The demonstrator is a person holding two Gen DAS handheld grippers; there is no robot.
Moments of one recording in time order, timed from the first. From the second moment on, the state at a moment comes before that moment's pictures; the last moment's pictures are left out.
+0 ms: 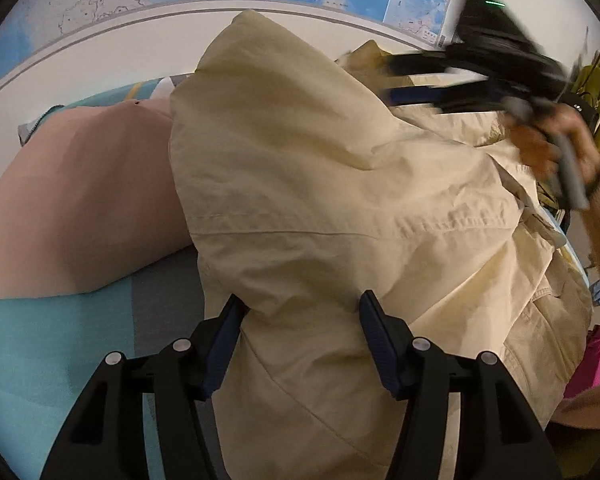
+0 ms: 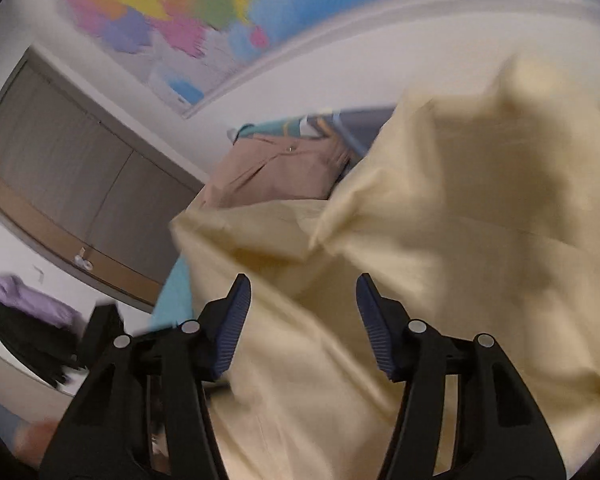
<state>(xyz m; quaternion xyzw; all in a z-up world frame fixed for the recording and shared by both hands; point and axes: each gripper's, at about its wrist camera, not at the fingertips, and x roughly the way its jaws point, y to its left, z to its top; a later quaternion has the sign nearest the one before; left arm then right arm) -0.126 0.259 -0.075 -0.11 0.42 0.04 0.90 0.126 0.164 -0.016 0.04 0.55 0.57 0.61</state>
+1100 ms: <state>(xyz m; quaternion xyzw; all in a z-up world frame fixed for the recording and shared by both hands) -0.117 0.264 -0.077 -0.10 0.40 -0.01 0.91 0.101 0.268 -0.008 0.00 0.53 0.68 0.51</state>
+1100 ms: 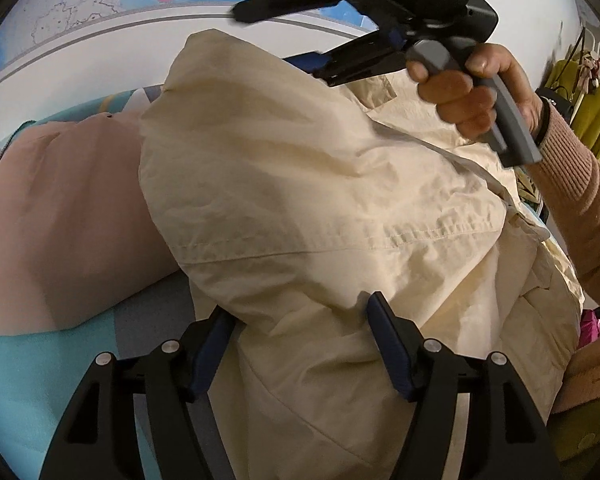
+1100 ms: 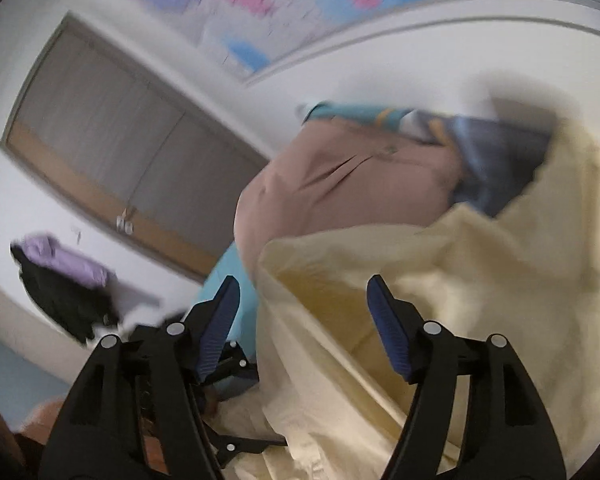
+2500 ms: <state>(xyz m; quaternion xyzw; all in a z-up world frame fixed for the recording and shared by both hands) -0.078 0.240 -0.052 -0.08 0.40 0.05 0.91 0.091 -0.092 -0.012 -0.08 0.39 0.41 0.82</state>
